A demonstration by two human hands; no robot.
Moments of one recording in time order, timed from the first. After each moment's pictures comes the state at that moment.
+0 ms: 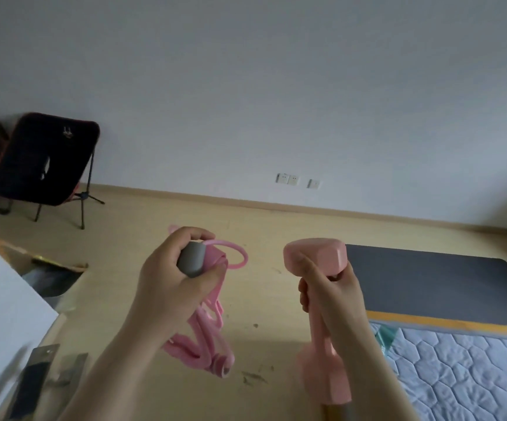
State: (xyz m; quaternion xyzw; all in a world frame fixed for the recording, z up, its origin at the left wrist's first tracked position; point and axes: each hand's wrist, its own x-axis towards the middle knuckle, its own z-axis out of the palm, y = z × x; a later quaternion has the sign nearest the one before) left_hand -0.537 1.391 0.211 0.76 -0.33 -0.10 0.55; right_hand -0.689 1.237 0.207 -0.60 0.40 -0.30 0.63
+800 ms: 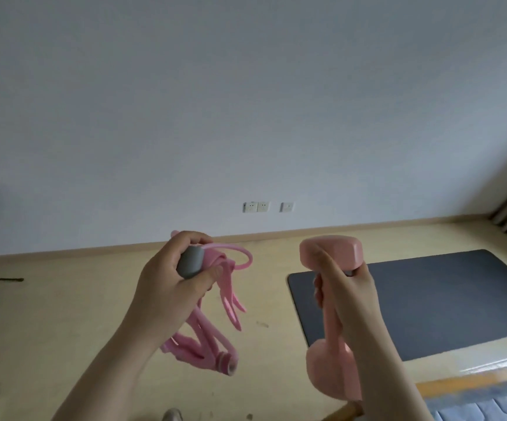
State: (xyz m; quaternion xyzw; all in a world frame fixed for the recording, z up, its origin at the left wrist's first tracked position) left_hand -0.299 1.052 0.211 0.72 -0.40 -0.19 0.53; right_hand -0.485 0.922 0.201 -0.50 0.48 -0.40 0.60
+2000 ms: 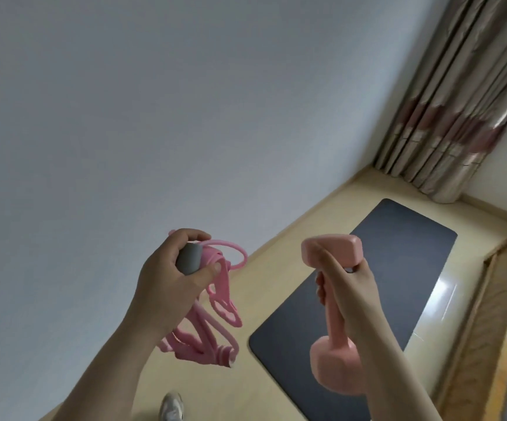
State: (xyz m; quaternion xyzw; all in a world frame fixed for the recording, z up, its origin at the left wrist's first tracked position) left_hand -0.079 0.428 0.188 0.62 -0.60 -0.29 0.42; right_hand -0.315 0.422 0.176 -0.34 0.62 -0.53 0.48
